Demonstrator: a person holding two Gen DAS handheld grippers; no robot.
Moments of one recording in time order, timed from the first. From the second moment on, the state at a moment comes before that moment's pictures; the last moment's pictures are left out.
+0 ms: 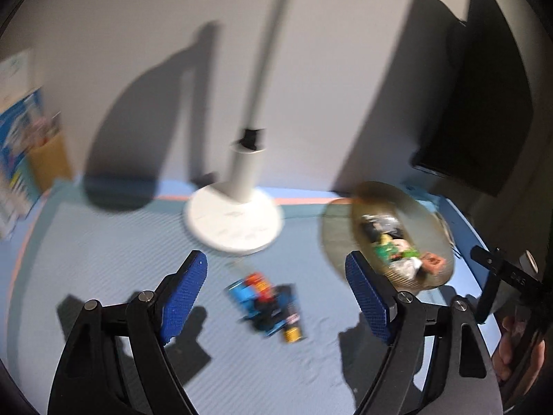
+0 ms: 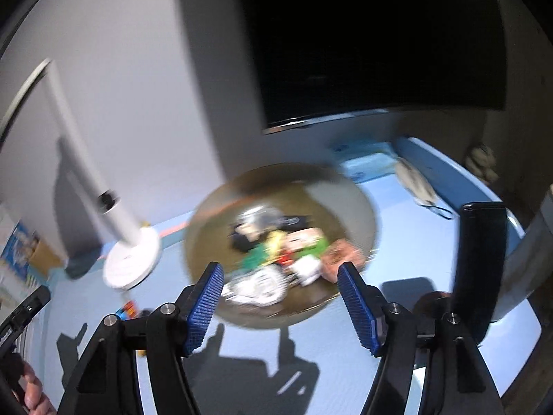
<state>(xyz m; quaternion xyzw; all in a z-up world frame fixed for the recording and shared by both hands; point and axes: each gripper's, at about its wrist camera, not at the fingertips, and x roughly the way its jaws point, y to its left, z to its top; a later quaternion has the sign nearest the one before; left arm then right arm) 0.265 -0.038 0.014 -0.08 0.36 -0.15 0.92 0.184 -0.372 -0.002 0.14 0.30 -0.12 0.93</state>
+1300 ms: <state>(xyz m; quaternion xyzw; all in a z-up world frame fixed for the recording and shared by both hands) 0.246 0.025 -0.112 0.00 0.45 -0.03 0.89 0.241 -0.218 -0.143 0.00 0.40 0.00 0.92</state>
